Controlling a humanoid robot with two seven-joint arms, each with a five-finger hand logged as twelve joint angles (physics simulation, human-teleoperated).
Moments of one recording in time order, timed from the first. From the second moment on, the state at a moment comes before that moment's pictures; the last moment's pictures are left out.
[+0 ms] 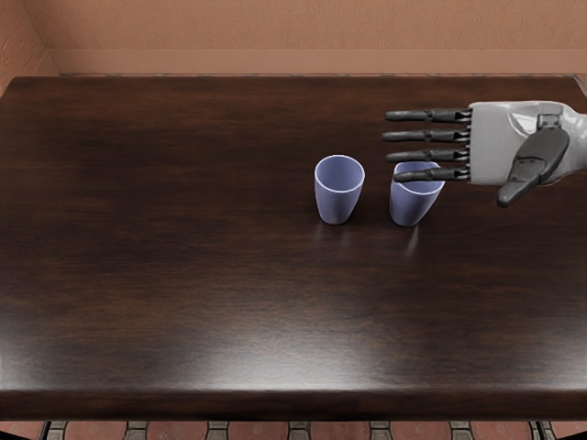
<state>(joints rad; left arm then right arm) -0.04 0.00 0.39 -0.23 0.38 0.17 0.45 1.10 -1.13 0.39 1.54 0.59 0.61 -0.61</state>
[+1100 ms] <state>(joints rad) -0.05 0.00 0.39 -0.23 0.38 0.17 0.45 1.57 -0.49 0.07 1.02 -0.02 0.60 -0.61</state>
